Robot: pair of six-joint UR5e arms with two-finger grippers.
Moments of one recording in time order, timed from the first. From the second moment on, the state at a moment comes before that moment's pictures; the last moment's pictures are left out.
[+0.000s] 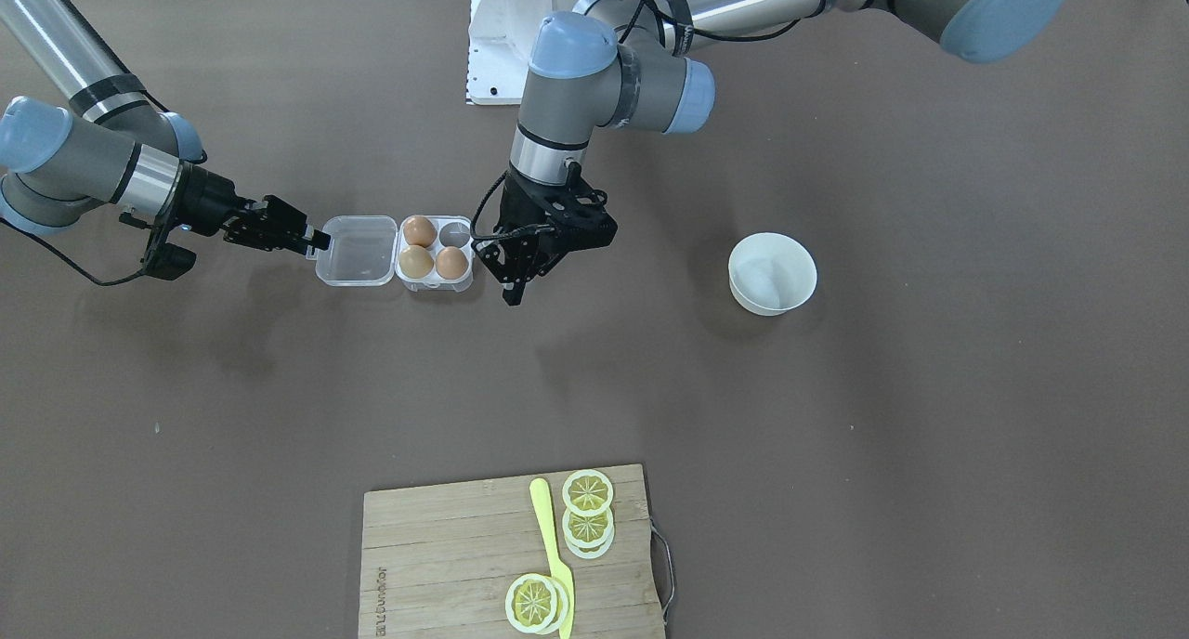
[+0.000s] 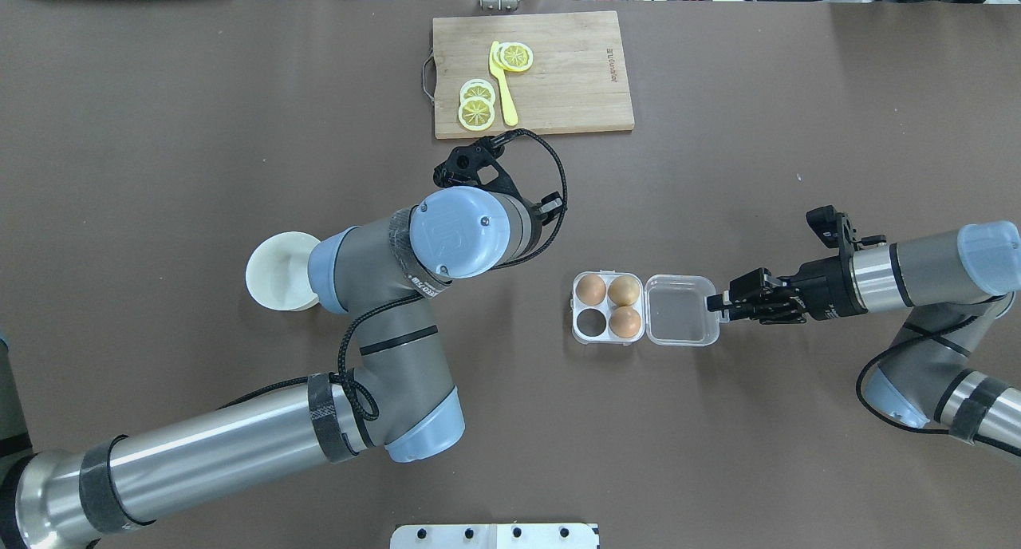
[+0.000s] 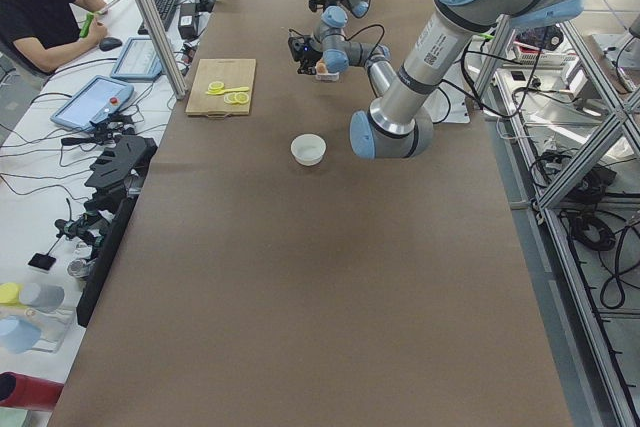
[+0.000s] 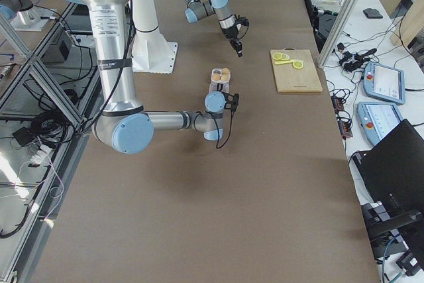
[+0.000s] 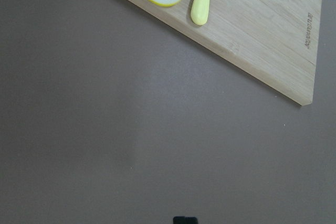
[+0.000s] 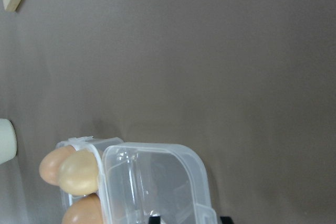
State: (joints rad) left arm -0.44 -2.43 -1.42 -2.00 -1.52 -1.77; right arm 0.71 -1.44 1.34 0.07 2.24 1.72
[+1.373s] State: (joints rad) left arm -0.44 -2.43 -1.41 -2.00 -1.52 -1.77; right arm 0.72 -1.44 1.35 0.07 2.25 1.72
